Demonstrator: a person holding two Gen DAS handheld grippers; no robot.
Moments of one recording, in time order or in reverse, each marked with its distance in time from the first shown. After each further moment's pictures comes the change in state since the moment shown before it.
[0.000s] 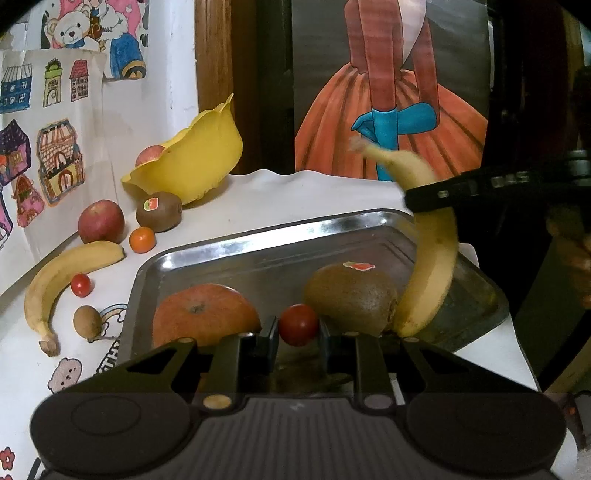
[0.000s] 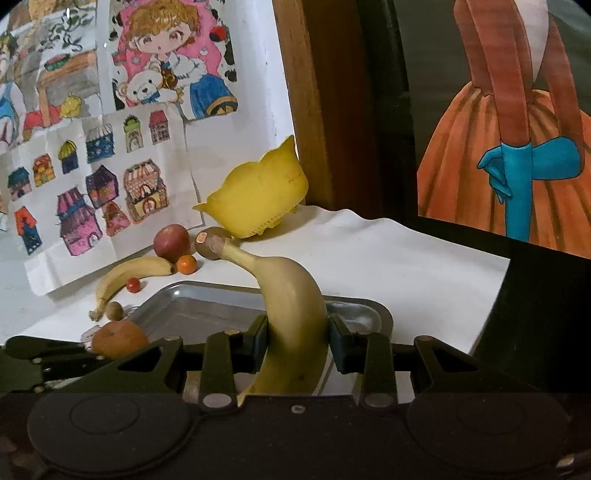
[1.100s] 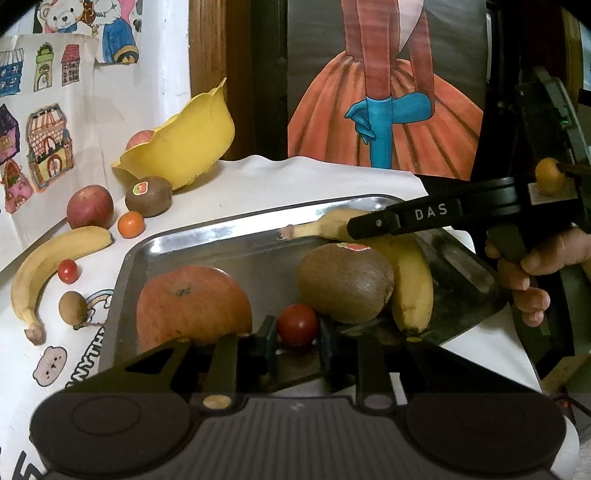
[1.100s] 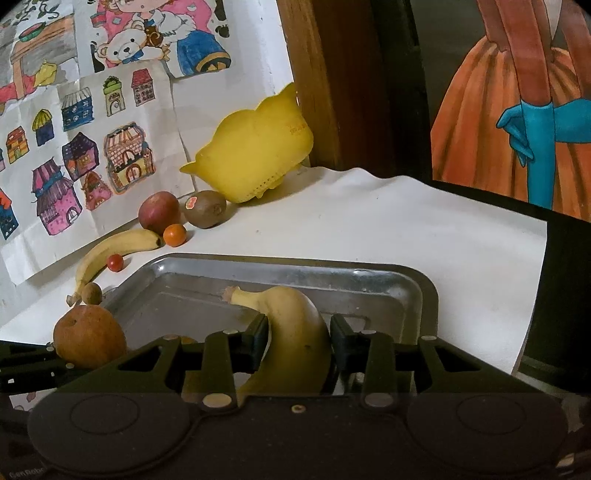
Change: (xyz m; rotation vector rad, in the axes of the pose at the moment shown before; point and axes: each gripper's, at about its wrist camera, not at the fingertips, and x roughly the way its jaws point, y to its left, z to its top) left arm 0.008 0.000 -0.004 -0.008 0.041 -0.034; right arm 0.050 0.007 -0.013 0.014 0.070 0.010
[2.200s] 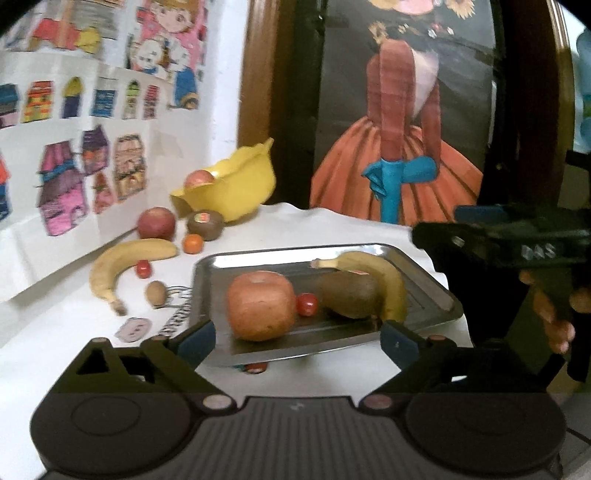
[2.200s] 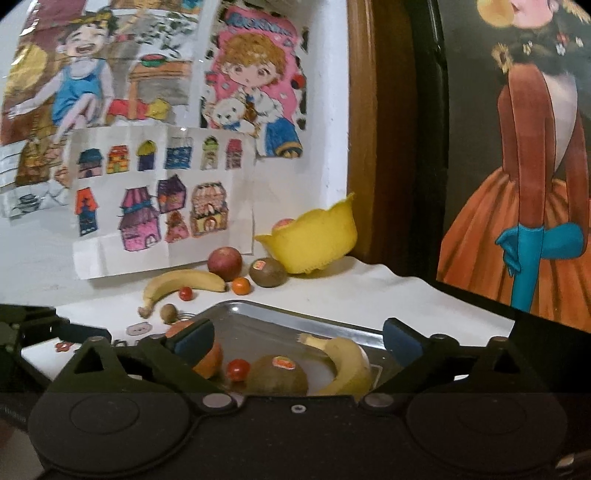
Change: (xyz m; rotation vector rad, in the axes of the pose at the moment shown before) left arm -0.117 0.023 -0.035 -0.108 -0.175 0.036; right arm -0.132 0.084 -0.030 -0.220 -0.265 -0.009
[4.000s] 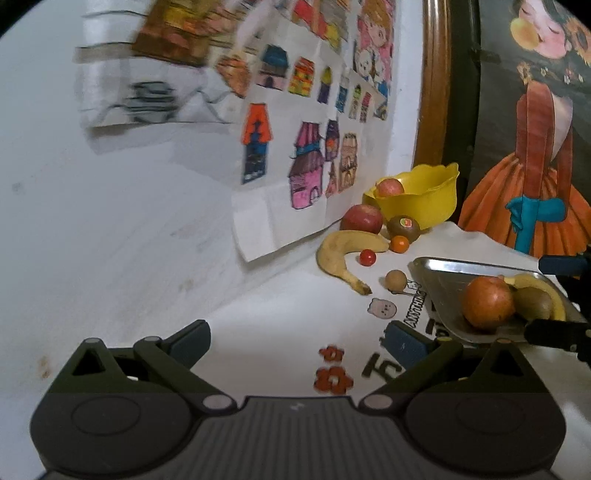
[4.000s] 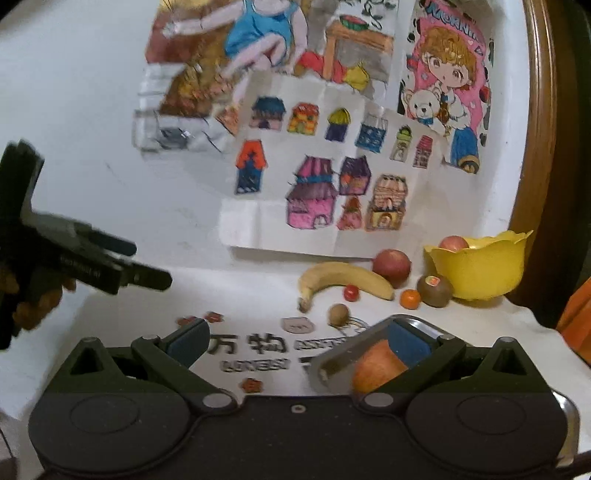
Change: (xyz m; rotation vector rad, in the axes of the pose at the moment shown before) left arm -0.066 0.159 -0.023 -0.174 -0.008 0.340; right arm 0.056 0.144 0.003 -0.245 0.067 0.298
